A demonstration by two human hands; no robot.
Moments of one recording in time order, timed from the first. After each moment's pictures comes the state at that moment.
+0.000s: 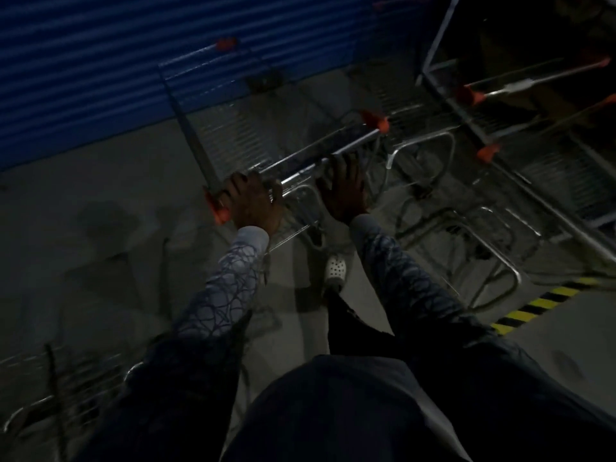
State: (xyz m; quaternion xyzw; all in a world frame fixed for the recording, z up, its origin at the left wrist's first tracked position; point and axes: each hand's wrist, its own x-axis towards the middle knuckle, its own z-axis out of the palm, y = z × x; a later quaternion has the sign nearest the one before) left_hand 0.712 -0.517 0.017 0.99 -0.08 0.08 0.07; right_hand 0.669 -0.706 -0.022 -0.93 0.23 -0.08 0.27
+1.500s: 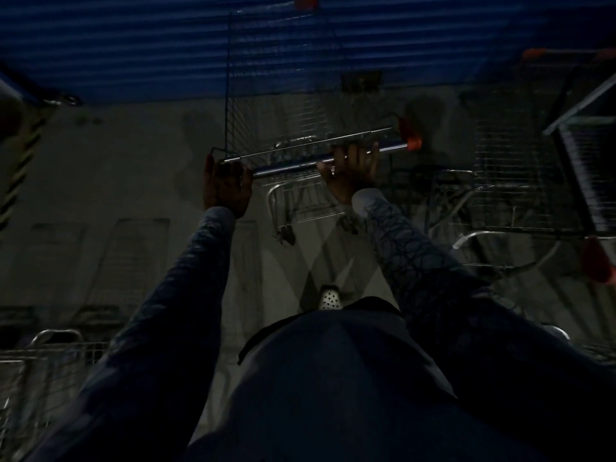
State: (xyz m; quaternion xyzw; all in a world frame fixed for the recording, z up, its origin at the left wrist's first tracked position) left_hand 0.988 -0.506 -0.001 0.99 -0.07 0.09 0.04; right_hand 1.002 -0.769 -0.016 -0.99 0.01 0.01 0.10
